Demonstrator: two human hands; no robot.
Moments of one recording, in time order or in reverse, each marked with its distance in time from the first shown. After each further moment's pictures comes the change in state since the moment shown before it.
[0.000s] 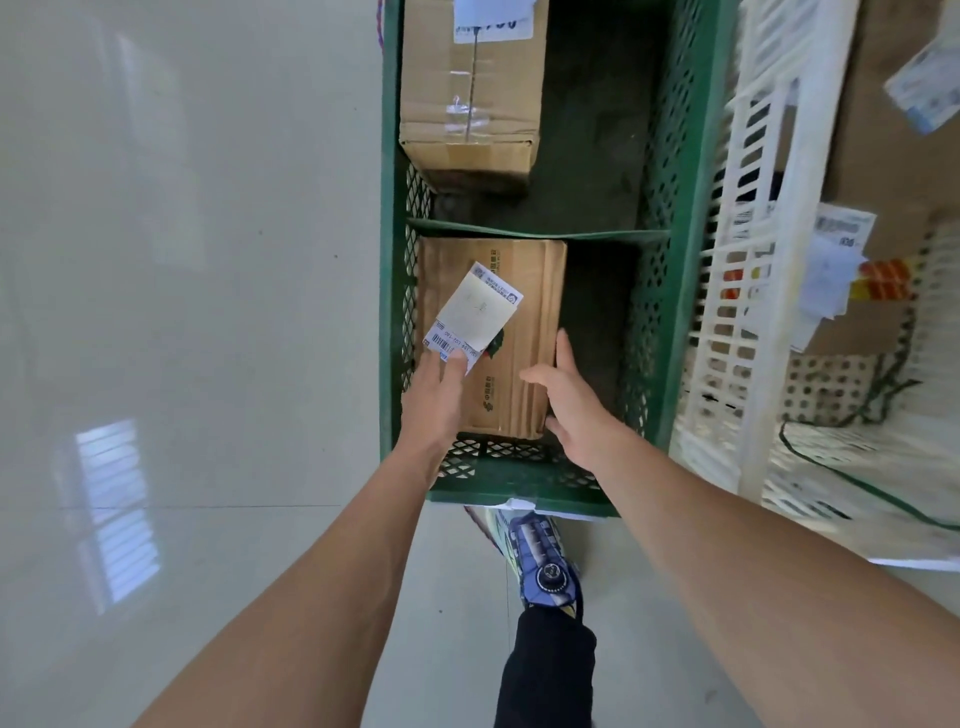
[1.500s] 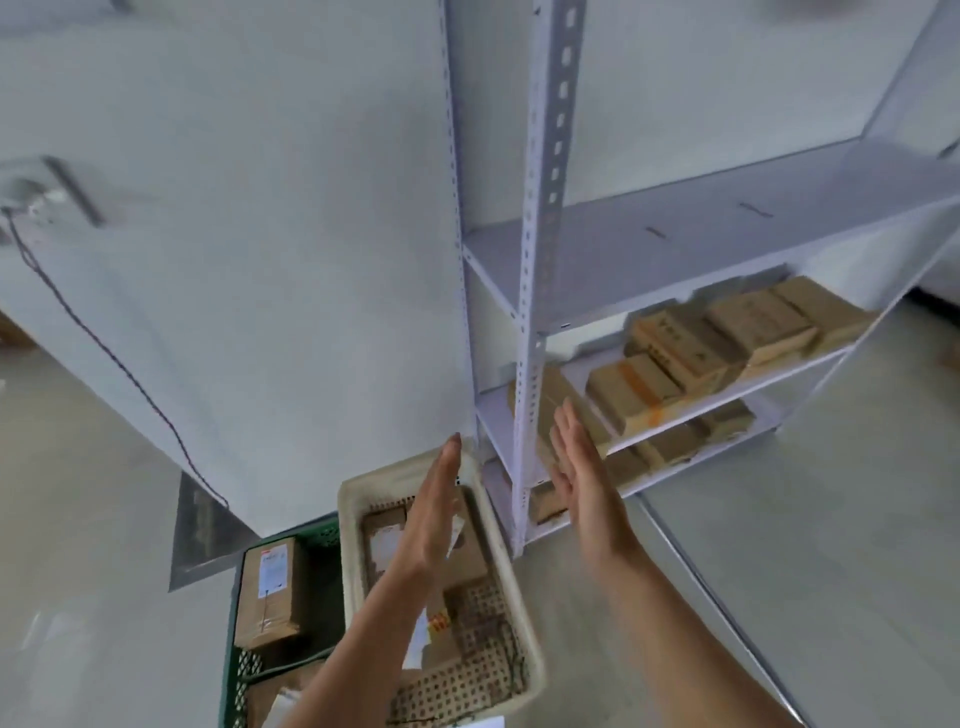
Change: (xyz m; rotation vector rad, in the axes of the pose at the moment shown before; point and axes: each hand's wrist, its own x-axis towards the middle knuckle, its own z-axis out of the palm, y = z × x) left_hand -0.714 0.441 0.259 -0.109 -0.351 0.851; right_hand -0.782 -0.185 -0.427 0.317 0.238 -1.188
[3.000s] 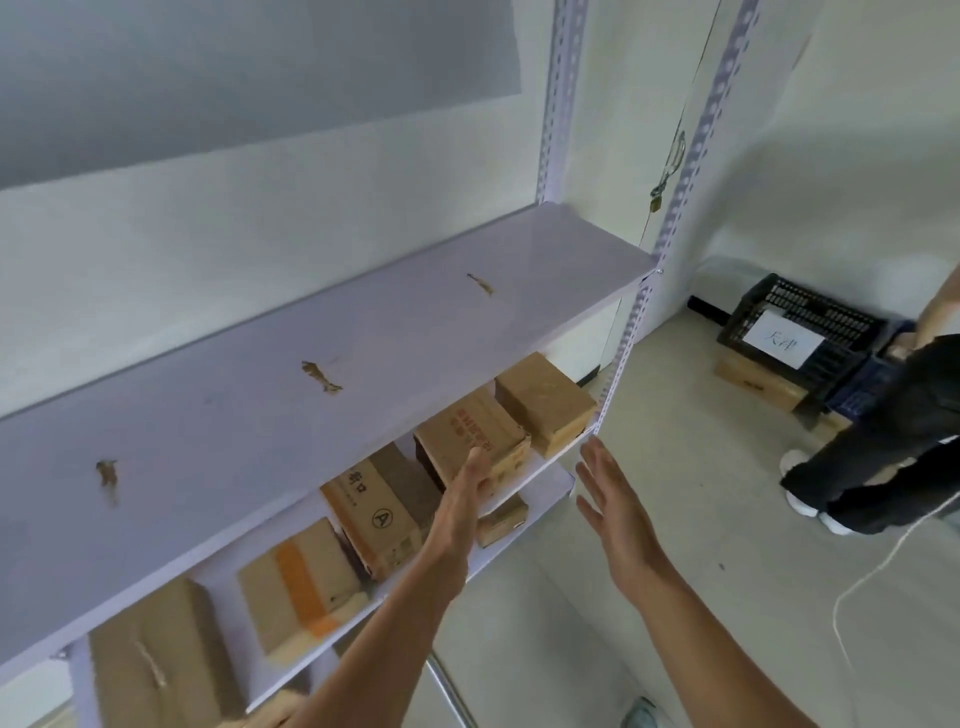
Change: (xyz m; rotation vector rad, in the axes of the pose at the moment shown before) left_hand 0.360 0.080 0.729 0.023 -0.315 -0.228; right_hand 0.290 -0.147 -0.717 0.002 0.400 0.109
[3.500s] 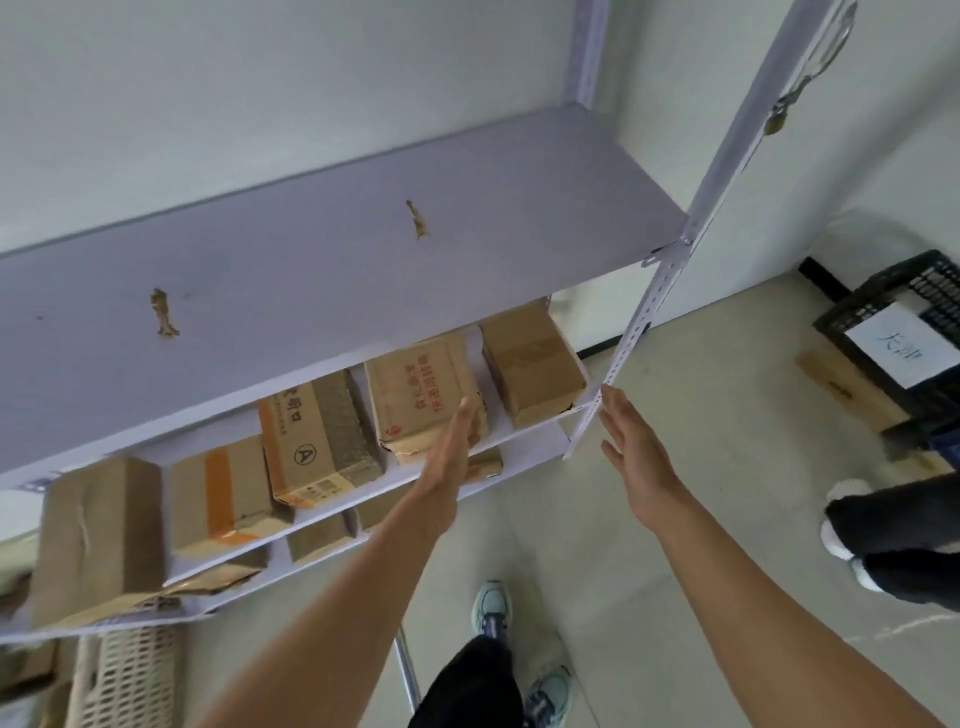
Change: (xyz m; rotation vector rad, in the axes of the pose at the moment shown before) left_hand 0.154 -0.008 0.156 -0.149 0.320 -0.138; right_hand 0.223 -0.021 -0.172 -0.141 -0.201 0.224
